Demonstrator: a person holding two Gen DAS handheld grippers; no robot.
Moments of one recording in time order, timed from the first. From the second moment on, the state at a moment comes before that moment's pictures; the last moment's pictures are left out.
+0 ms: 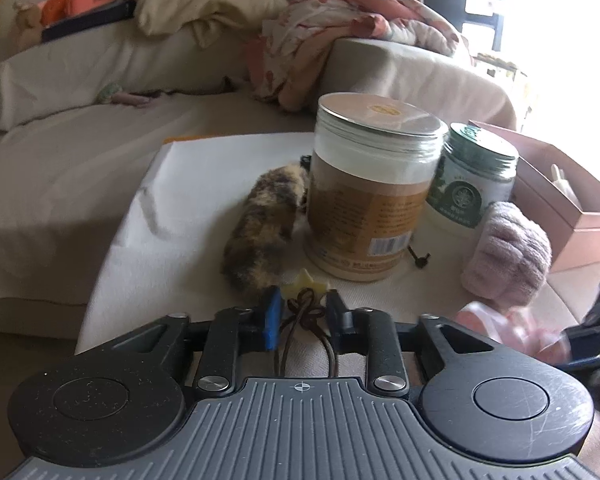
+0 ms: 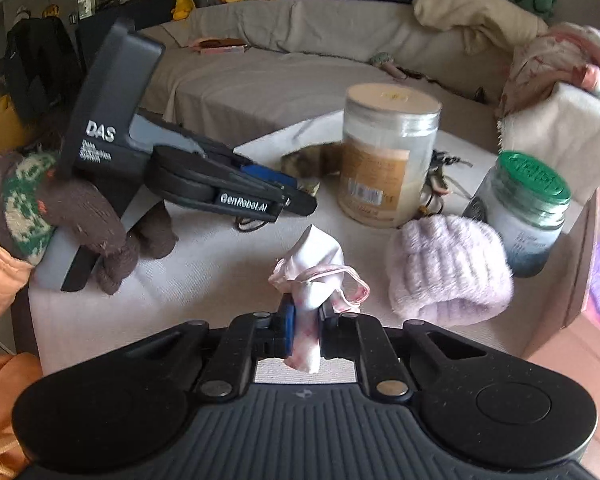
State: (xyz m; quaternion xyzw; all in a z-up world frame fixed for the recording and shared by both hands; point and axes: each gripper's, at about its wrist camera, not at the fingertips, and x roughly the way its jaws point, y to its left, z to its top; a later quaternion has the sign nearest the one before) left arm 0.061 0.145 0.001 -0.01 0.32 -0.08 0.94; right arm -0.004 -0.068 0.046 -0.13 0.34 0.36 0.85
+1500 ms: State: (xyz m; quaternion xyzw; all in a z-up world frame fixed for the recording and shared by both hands) left arm 0.181 -0.059 0.092 -0.06 0.32 -0.32 0.89; right arm 0.104 -0.282 0.062 -0.01 0.34 0.12 0.93
